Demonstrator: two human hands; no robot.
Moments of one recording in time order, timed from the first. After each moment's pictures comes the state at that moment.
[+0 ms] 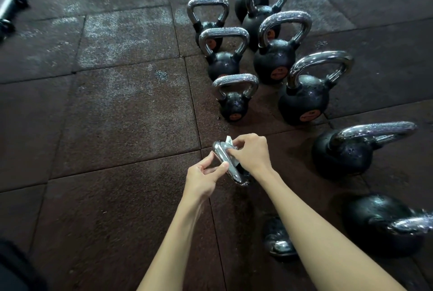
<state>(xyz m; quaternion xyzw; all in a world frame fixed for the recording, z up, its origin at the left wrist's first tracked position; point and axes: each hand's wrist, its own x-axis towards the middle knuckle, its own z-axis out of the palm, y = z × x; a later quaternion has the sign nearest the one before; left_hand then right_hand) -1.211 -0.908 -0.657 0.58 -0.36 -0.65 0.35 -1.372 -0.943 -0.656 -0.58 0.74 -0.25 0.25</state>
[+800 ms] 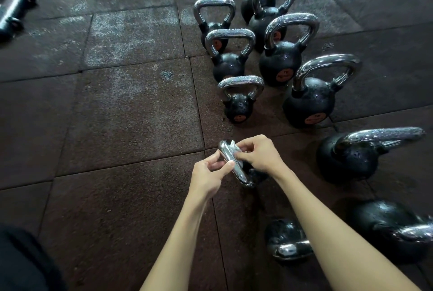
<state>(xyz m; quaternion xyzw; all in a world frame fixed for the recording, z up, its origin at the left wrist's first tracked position) -1.210 -0.917 -0.658 0.58 -0.45 -0.60 0.32 -1.397 -0.949 -0.654 -0.58 0.66 -0.24 0.41</state>
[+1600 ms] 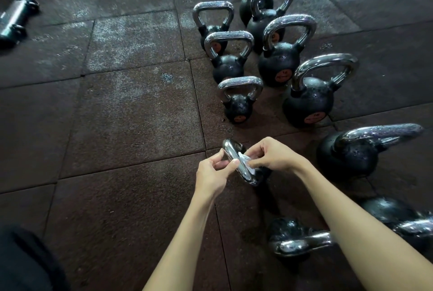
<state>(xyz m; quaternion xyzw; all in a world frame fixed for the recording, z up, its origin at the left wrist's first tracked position) -1.220 -0.916 -0.661 0.62 -0.45 -0.56 0.31 -1.432 -0.941 -0.632 -0.60 0.56 -0.17 0.55</state>
